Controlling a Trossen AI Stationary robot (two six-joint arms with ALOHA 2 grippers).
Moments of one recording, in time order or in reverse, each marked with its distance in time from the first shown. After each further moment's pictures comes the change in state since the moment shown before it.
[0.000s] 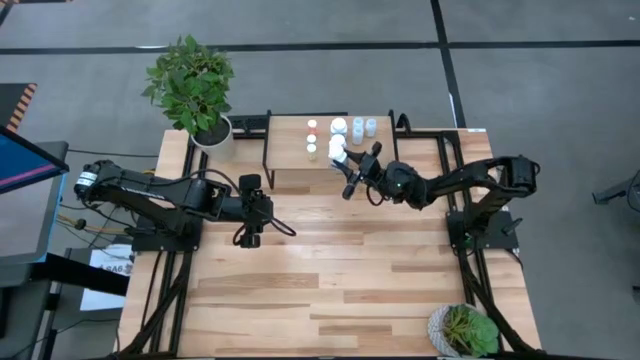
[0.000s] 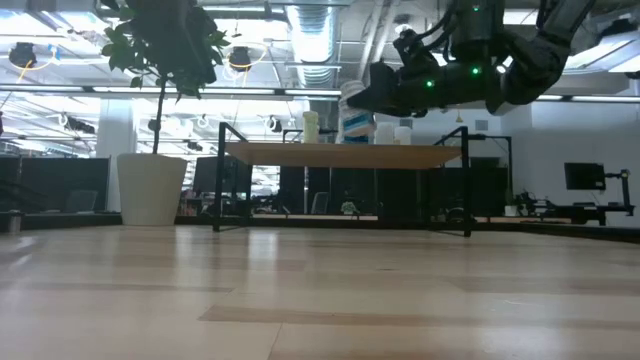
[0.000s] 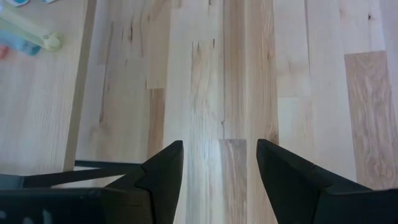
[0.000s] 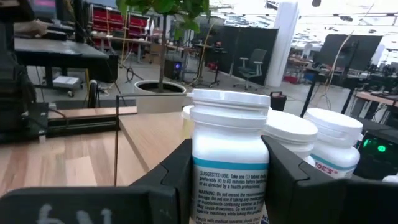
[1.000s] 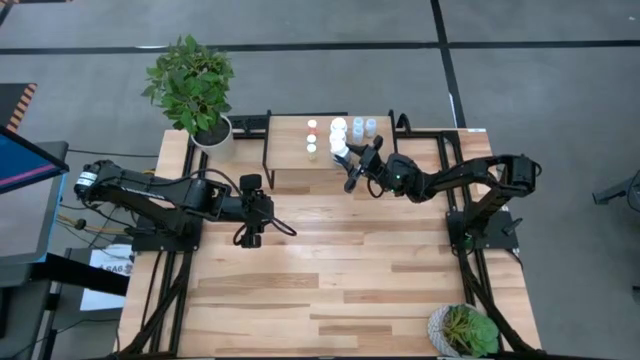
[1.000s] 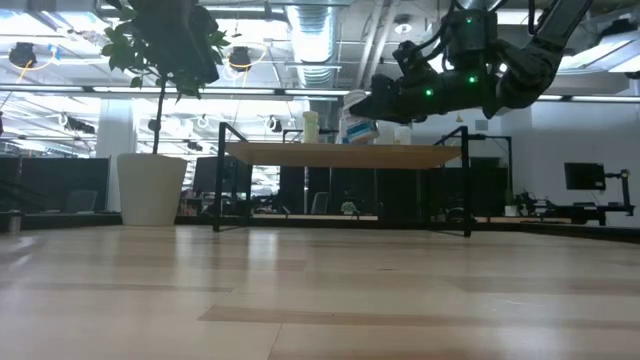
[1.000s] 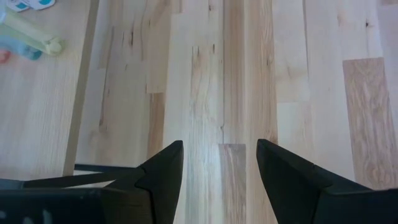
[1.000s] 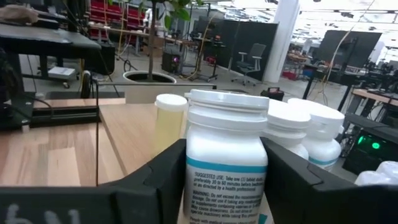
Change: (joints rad) left arm 0.000 0.000 0.000 0.017 0.000 0.000; right arm -0.092 0.000 0.000 -0.038 -0.076 -0.016
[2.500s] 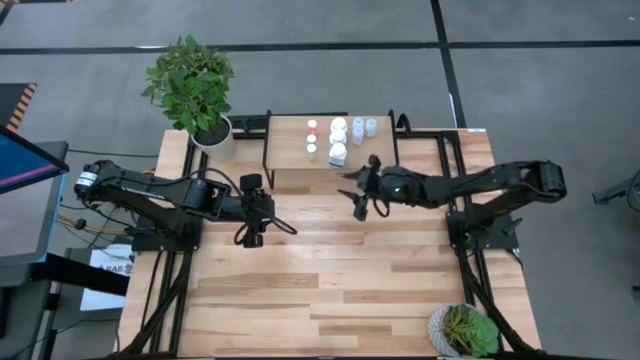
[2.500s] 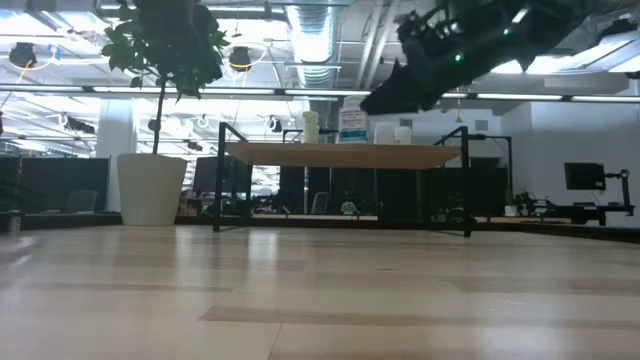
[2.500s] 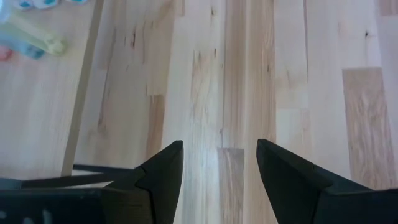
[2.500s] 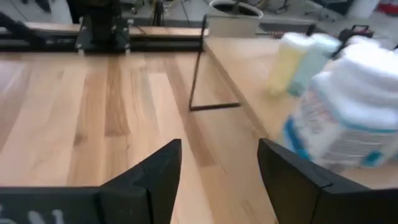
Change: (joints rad) left arm 0.000 0.000 0.000 0.010 -0.003 -0.026; right arm 0.177 -0.273 0.080 -0.703 -0.057 0.112
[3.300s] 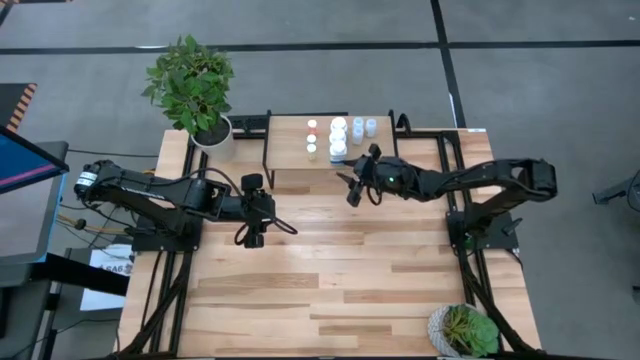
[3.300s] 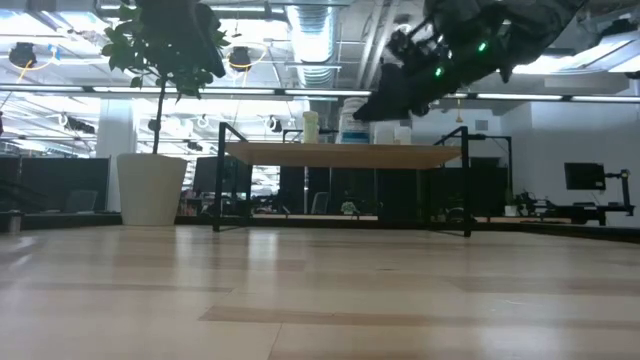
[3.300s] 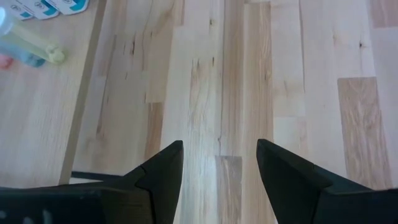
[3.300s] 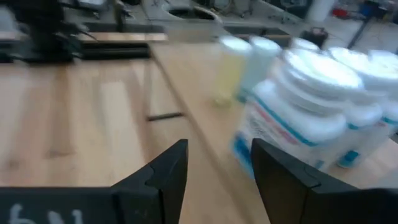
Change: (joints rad) left arm -0.001 0.000 0.000 0.033 0.004 0.002; right arm -0.097 0.119 0.033 0.103 0.036 -0.026
